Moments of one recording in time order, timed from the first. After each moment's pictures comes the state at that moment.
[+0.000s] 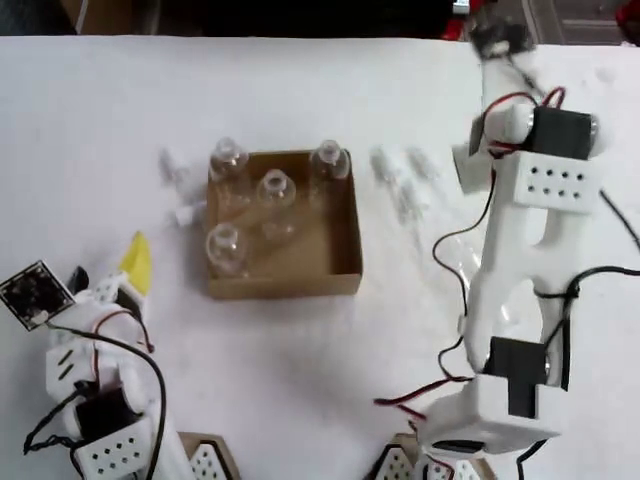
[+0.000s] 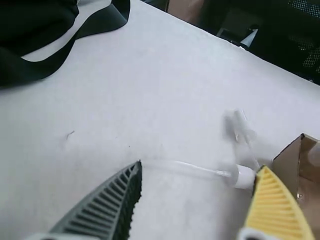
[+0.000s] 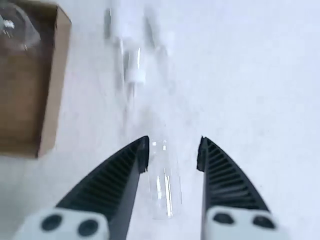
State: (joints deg) left arm -30.9 -103.9 97.1 42.9 15.1; right arm 6.2 2.4 -22.9 95.7 27.6
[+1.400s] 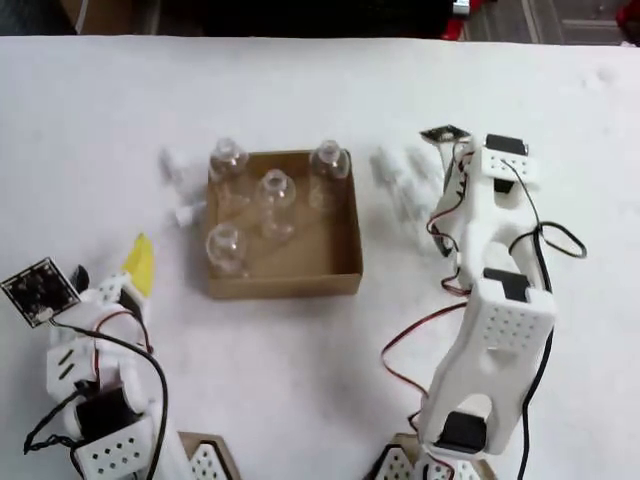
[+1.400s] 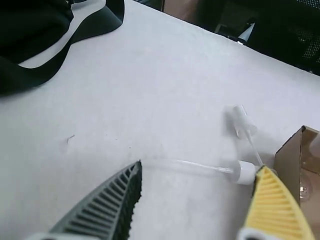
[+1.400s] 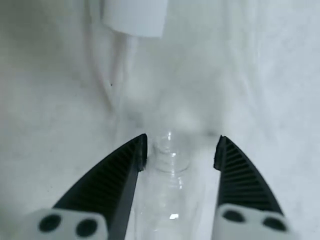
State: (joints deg) left arm -30.9 -103.9 97.1 42.9 12.2; right arm 8.4 34.8 -17.9 85.4 34.9
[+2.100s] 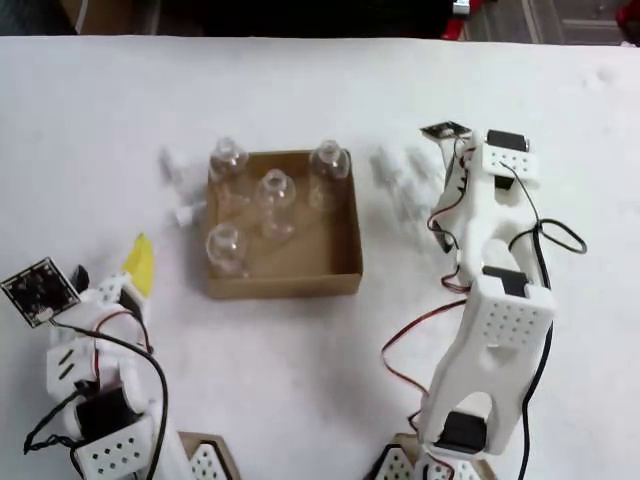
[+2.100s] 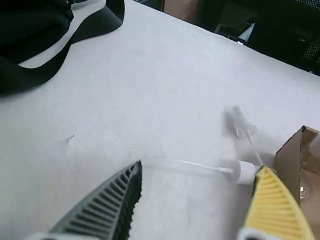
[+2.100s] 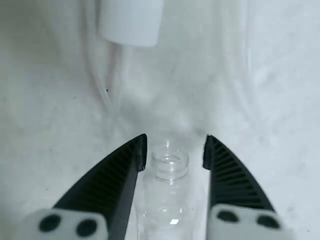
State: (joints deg) left arm -30.9 -103.9 97.1 42.9 12.2; right arm 8.4 36.4 -21.2 87.2 35.6
